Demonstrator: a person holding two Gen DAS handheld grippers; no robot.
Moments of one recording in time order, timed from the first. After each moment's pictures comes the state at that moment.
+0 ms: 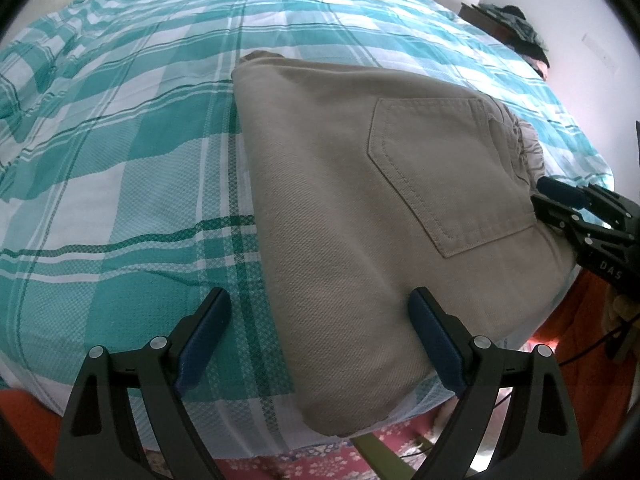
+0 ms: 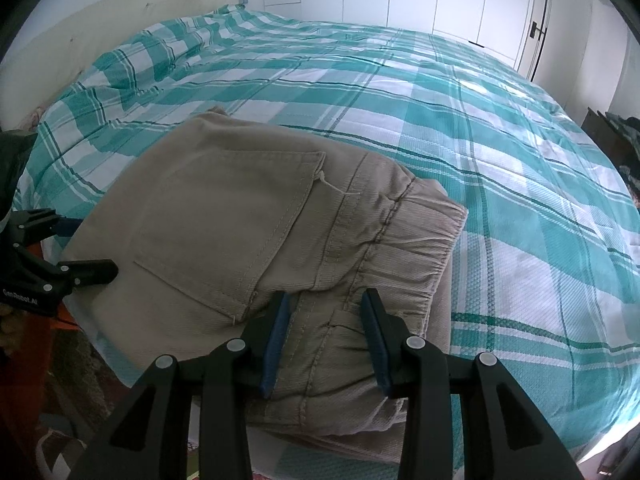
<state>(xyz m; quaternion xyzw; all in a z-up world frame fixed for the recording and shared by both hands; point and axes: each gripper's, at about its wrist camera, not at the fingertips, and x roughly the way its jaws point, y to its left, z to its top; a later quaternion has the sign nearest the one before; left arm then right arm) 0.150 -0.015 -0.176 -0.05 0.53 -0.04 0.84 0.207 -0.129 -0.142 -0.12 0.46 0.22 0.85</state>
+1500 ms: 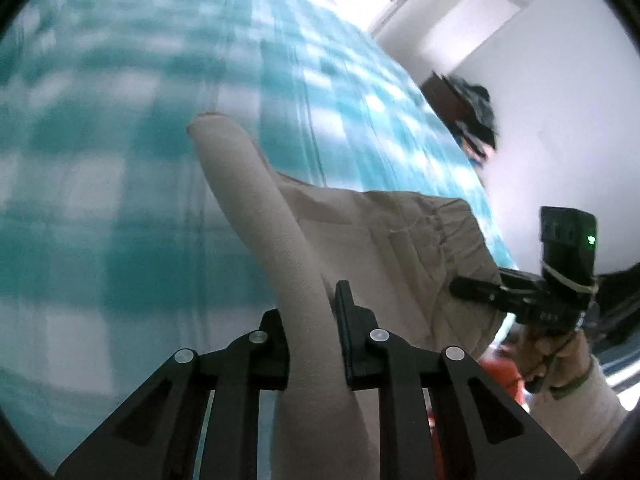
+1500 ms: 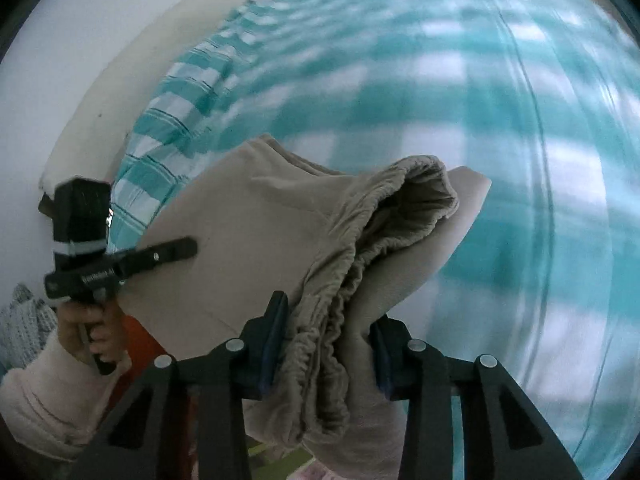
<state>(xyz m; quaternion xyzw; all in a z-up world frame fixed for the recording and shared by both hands) 0.293 0.047 -0.071 -0.21 0.47 -0.13 0.84 0.330 -0.117 -0.070 0.05 0.56 0.35 0.75</state>
